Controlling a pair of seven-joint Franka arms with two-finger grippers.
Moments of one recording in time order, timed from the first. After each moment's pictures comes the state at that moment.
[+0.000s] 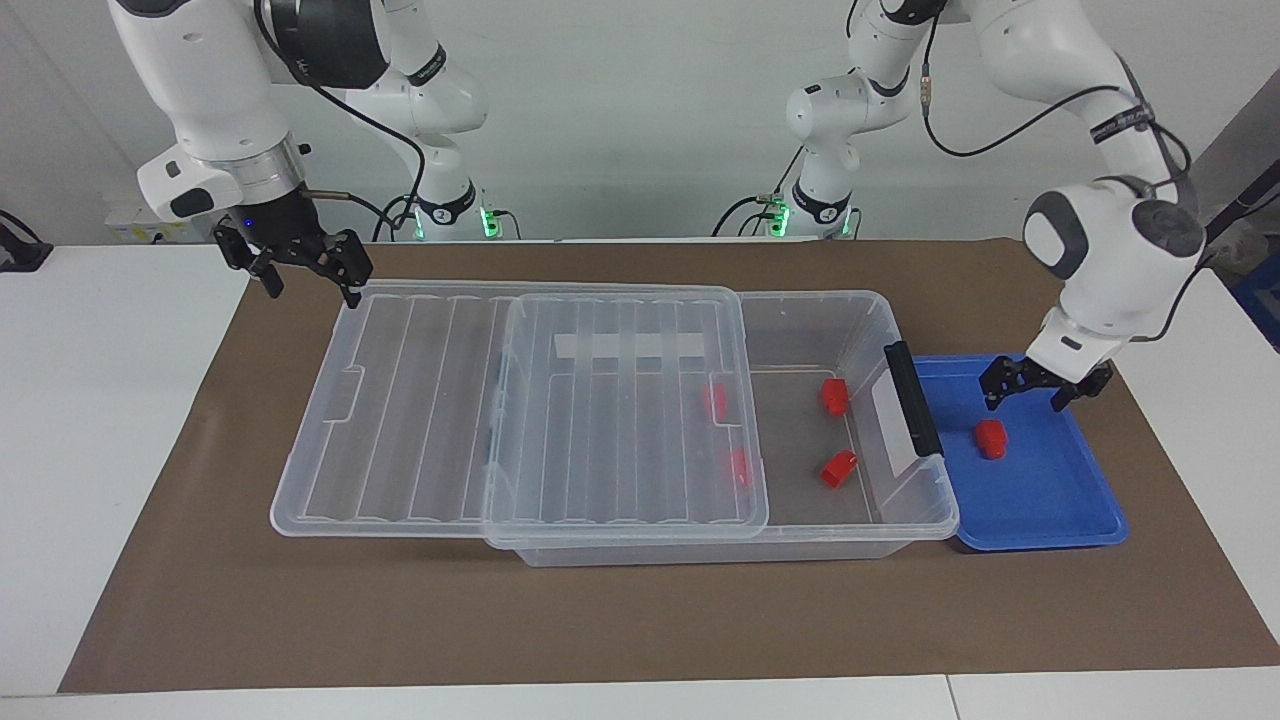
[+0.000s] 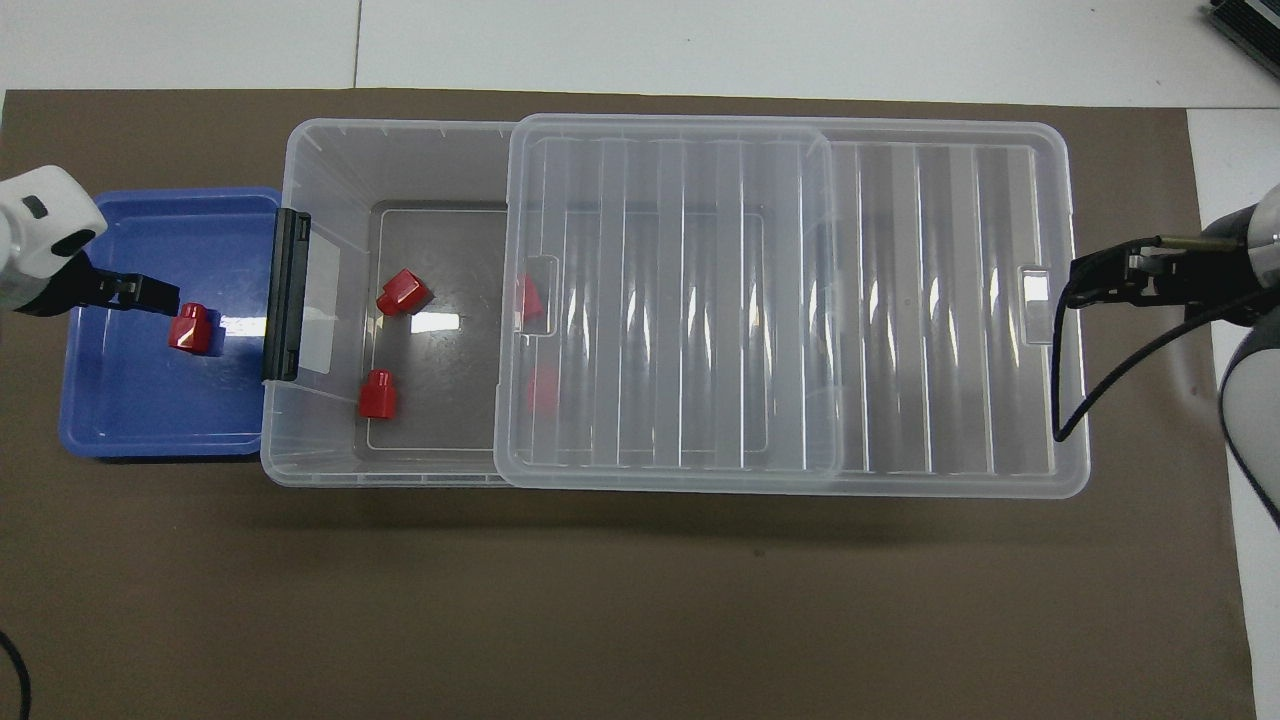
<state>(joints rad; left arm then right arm) 0.19 0.17 -0.11 -1.73 0.08 1.93 0.22 0.01 0.01 0.03 -1.60 -0.06 1.65 0.21</state>
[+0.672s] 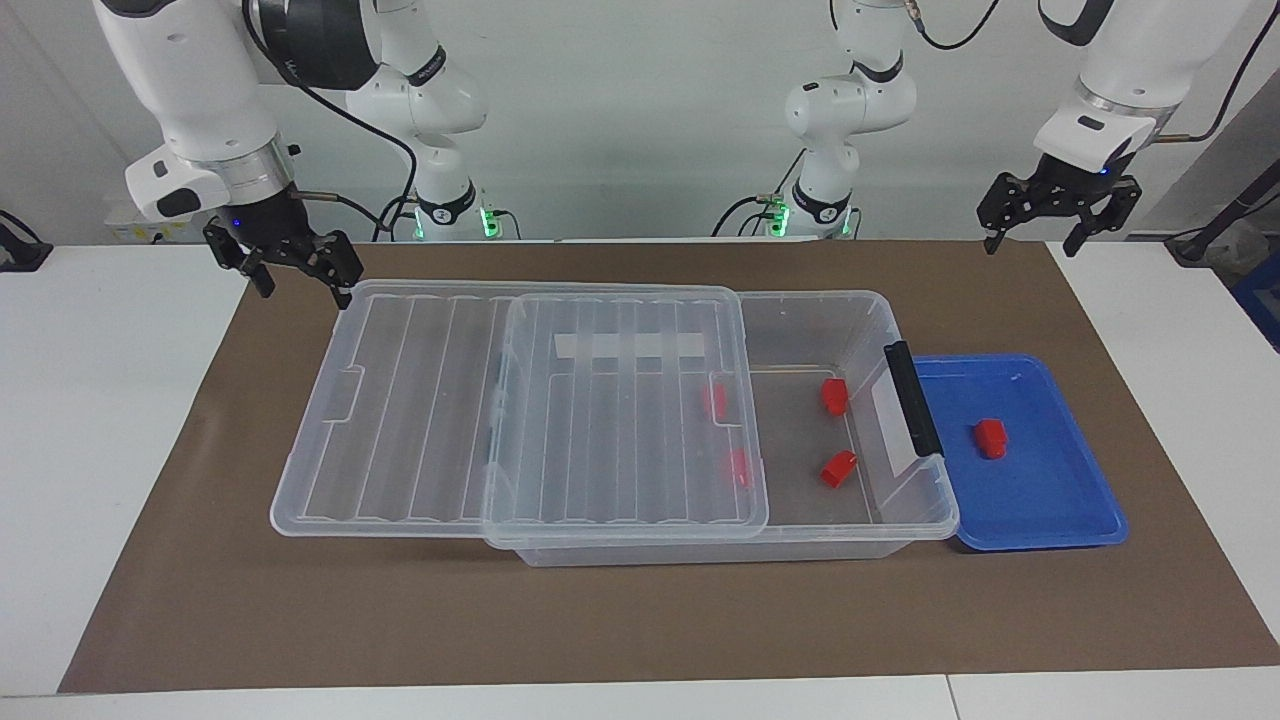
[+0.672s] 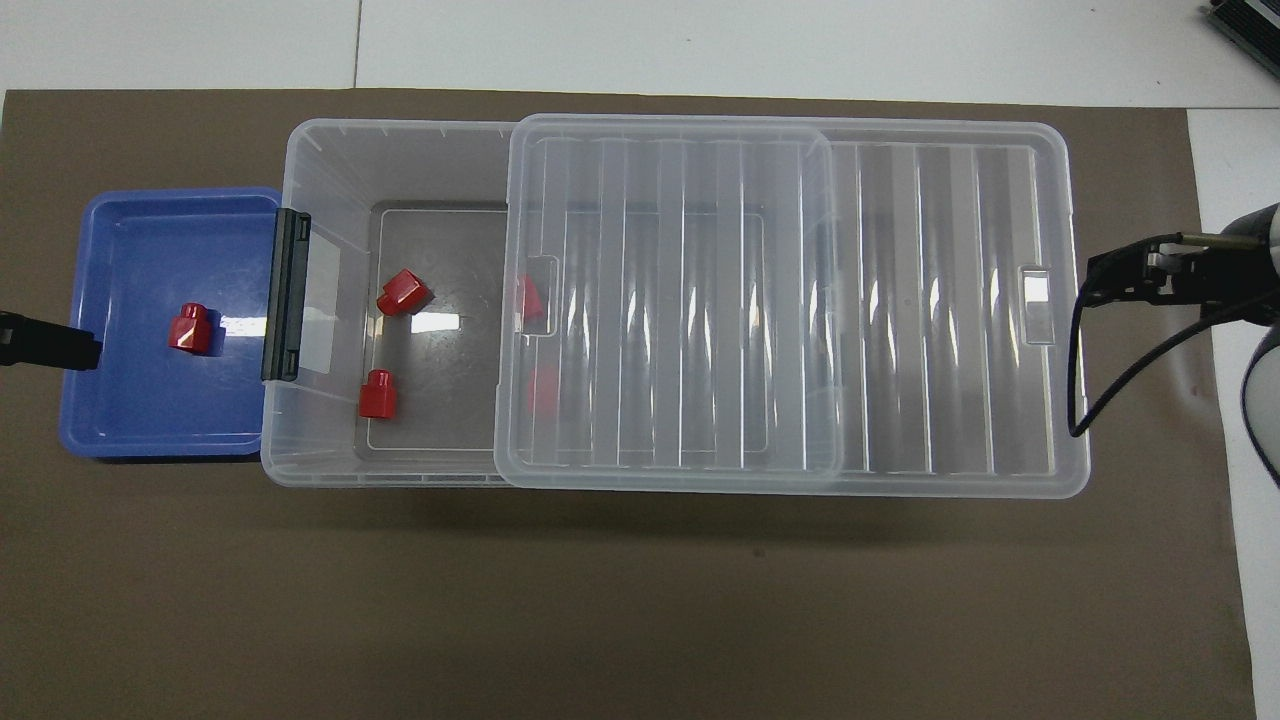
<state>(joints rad) 0.11 -0.10 -0.13 -1.65 0.05 1.59 0.19 -0.01 0.01 0.03 -1.60 -0.06 1.65 0.21</state>
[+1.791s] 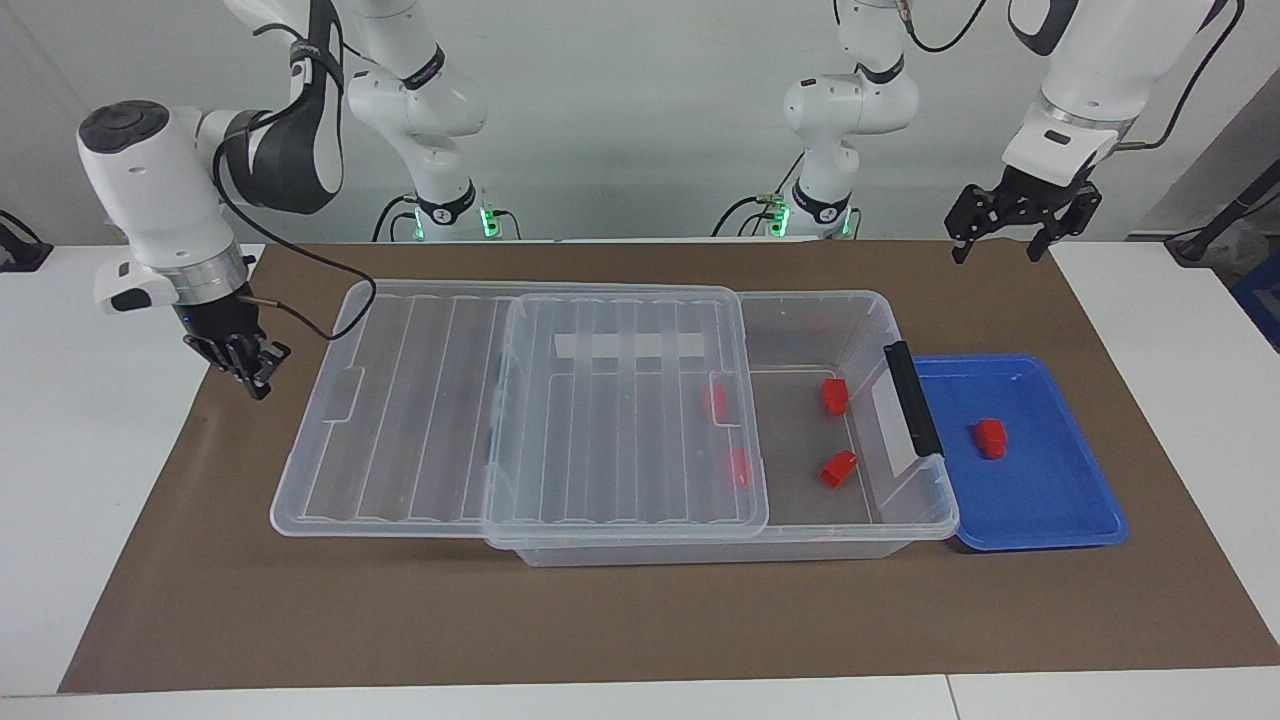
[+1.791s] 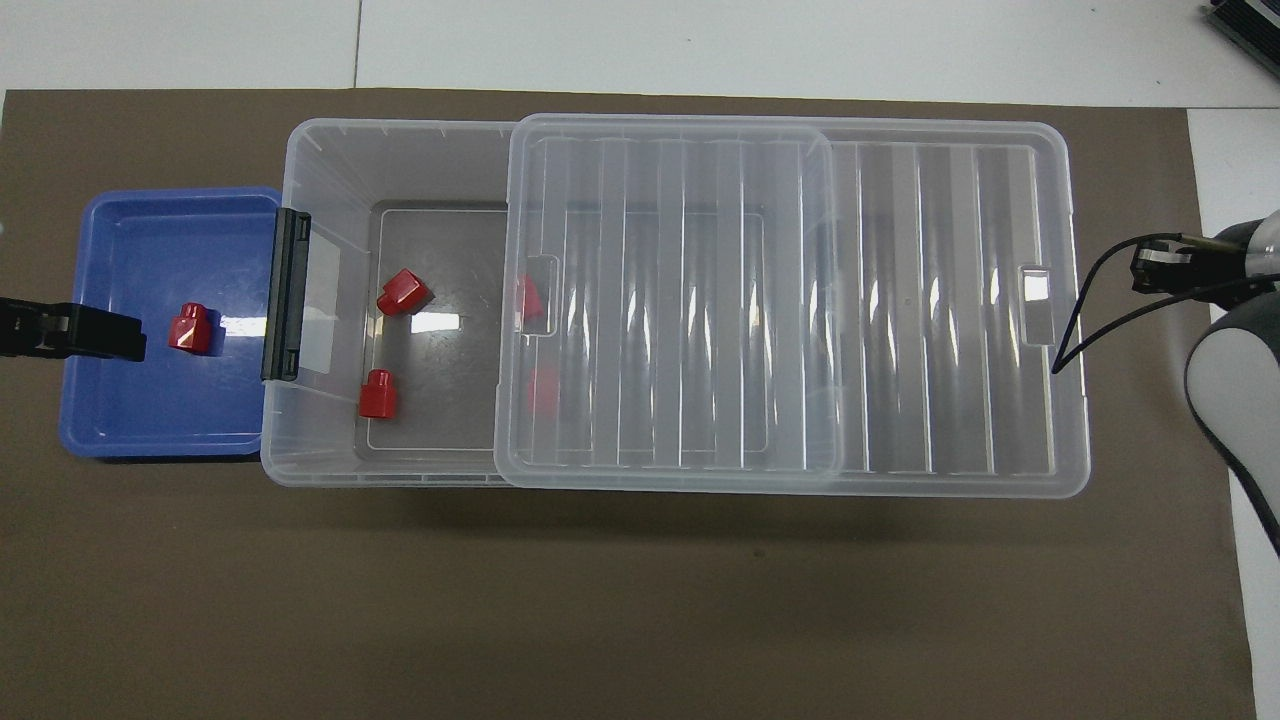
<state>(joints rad) -0.04 -0.10 -0.04 -1.66 0.04 1.60 0.00 -0.17 0.09 0.02 -1.86 -0.06 2.16 0.21</state>
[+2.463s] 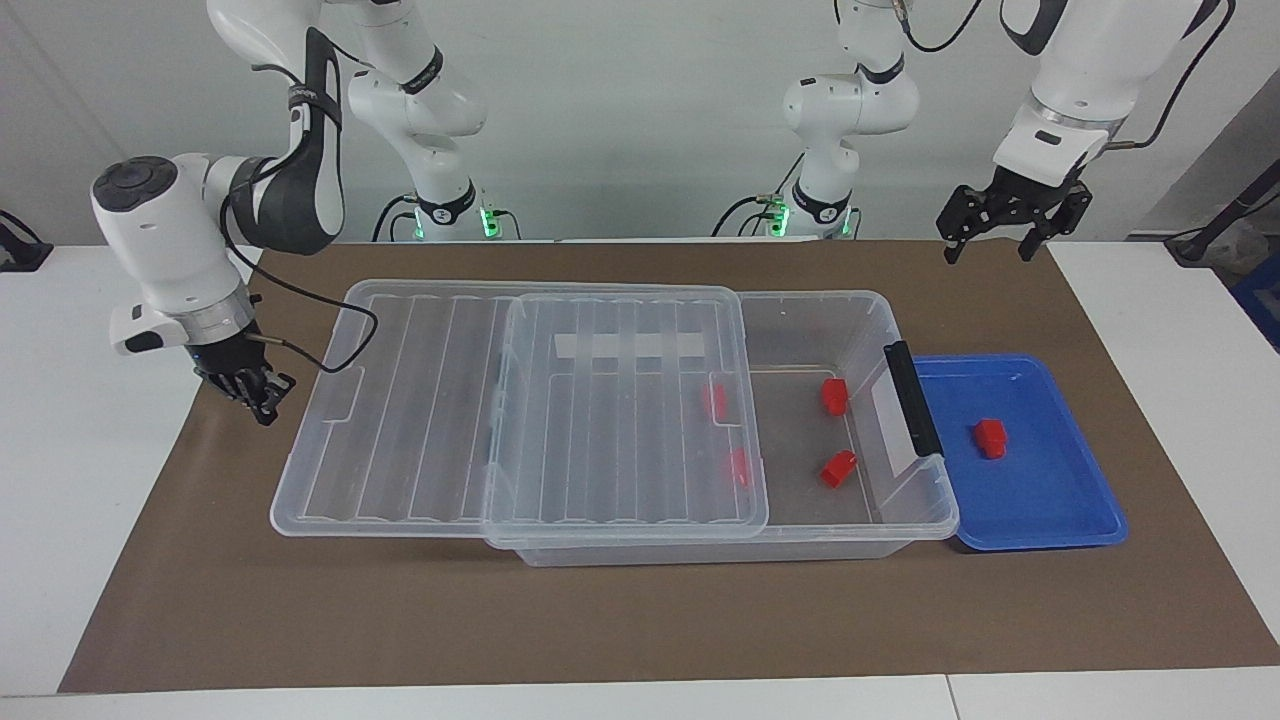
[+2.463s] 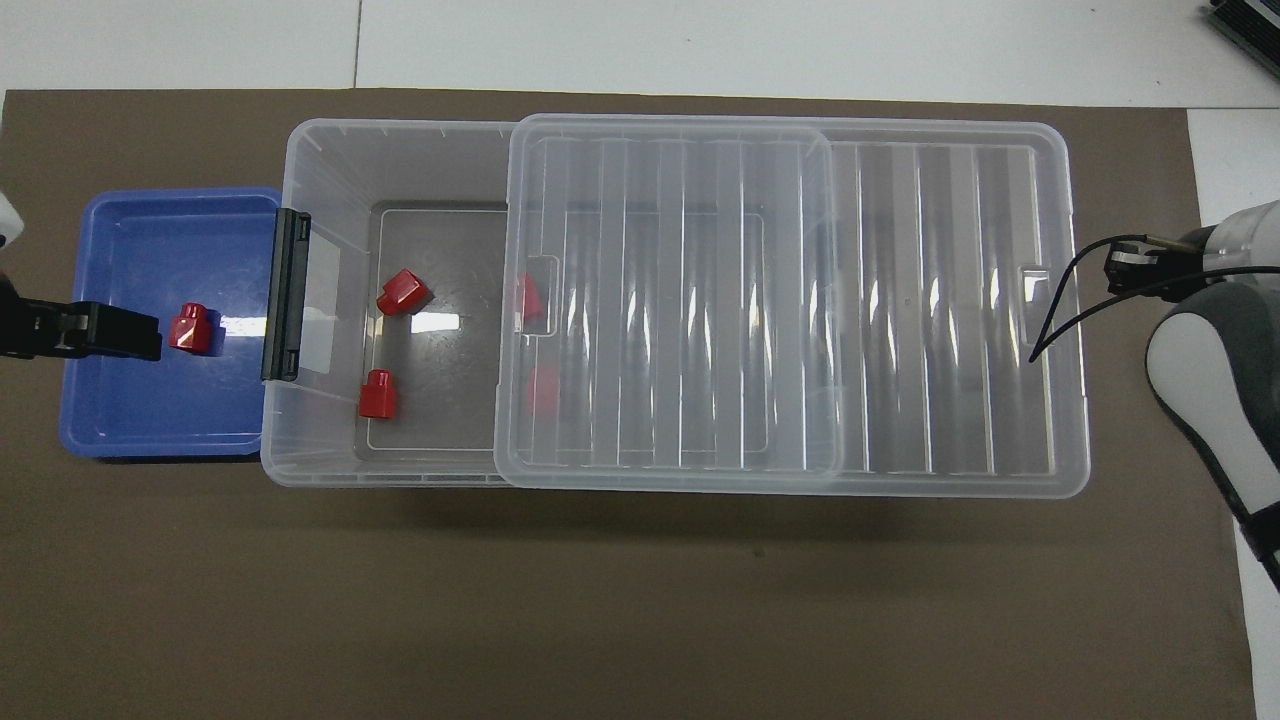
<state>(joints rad) -0.05 -0.10 -0.04 -1.66 0.04 1.60 -0.01 -0.18 0.15 0.02 -1.88 -0.06 2.19 0.21</state>
